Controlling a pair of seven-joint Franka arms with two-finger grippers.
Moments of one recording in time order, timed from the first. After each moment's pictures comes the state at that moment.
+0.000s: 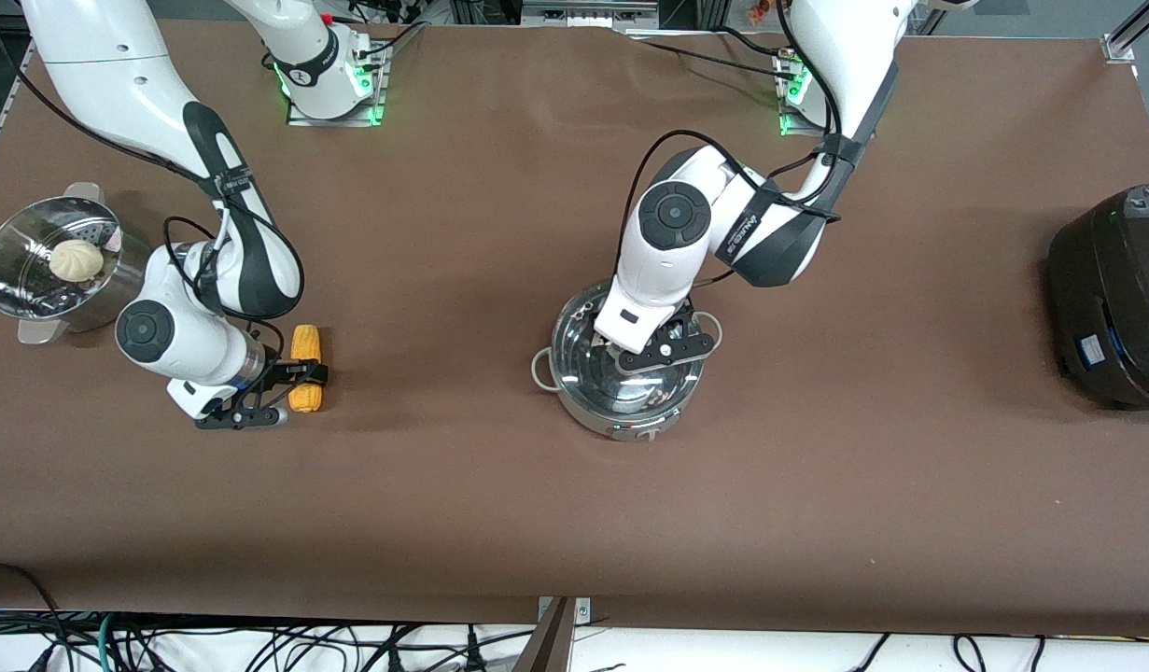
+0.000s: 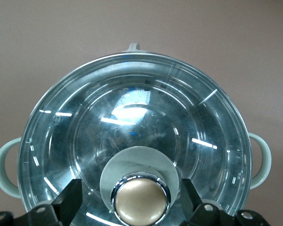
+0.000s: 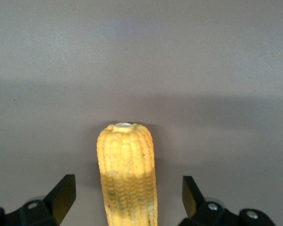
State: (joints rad) left arm -0.50 0.61 -0.16 -1.43 0.07 2.08 -0.92; right arm 0.08 0.60 -0.01 -1.80 0.04 2.34 -0.03
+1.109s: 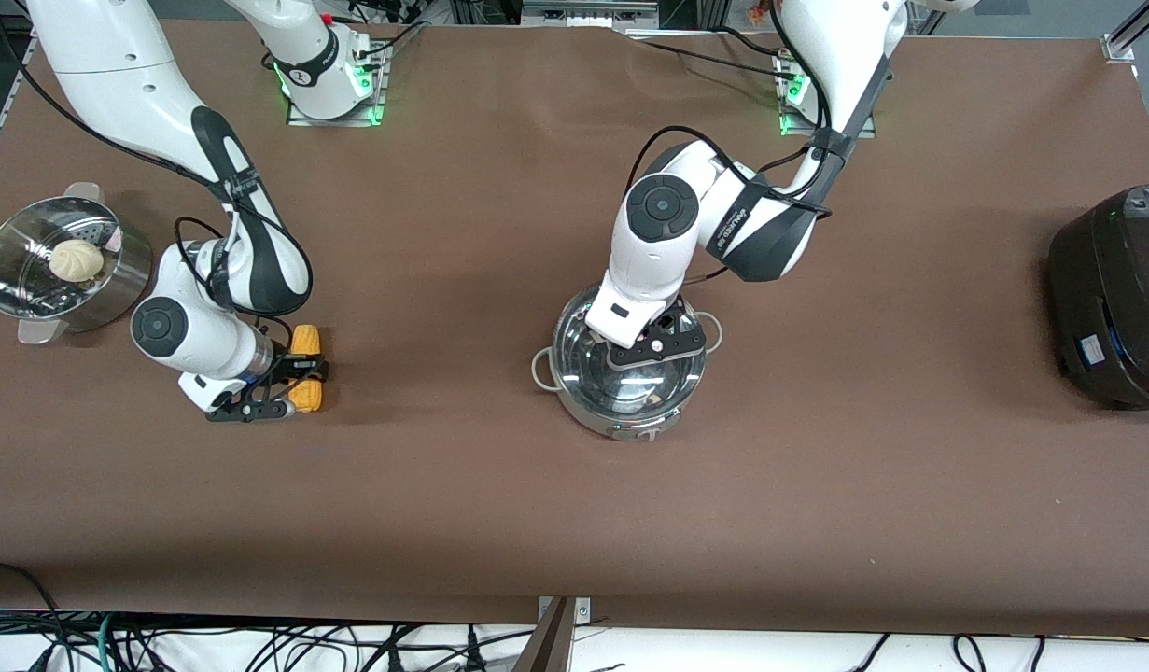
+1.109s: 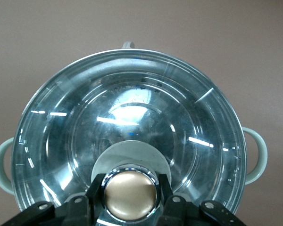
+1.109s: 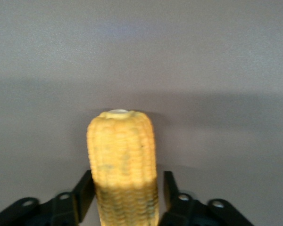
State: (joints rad) left arm -0.54 0.61 -0.12 -1.41 0.07 2.06 -0.91; right arm 0.08 0.60 -0.01 -1.85 0.04 2.39 -0.03
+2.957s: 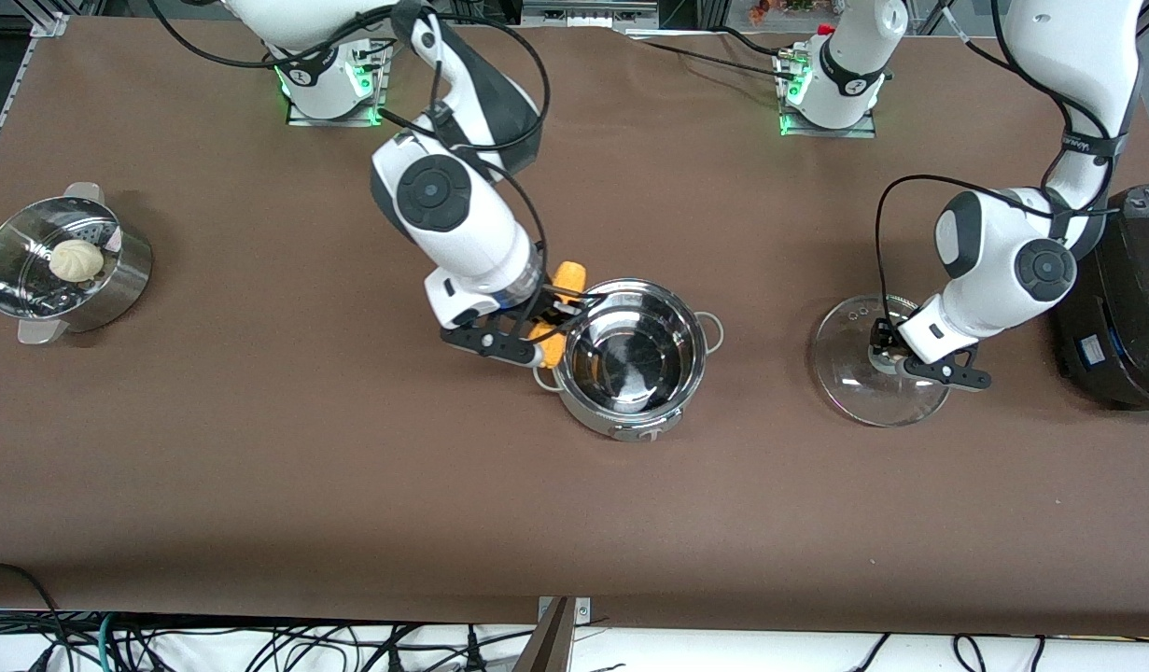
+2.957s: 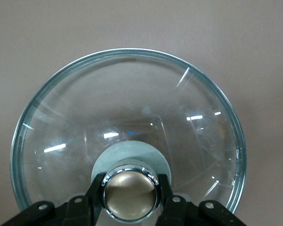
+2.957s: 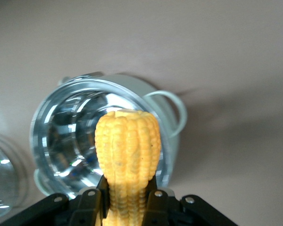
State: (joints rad) left arm 0.00 0.37 0.03 -2.12 -0.03 2.44 0.24; right arm 0.55 0.69 0.18 -1.17 0.08 2.05 0.97
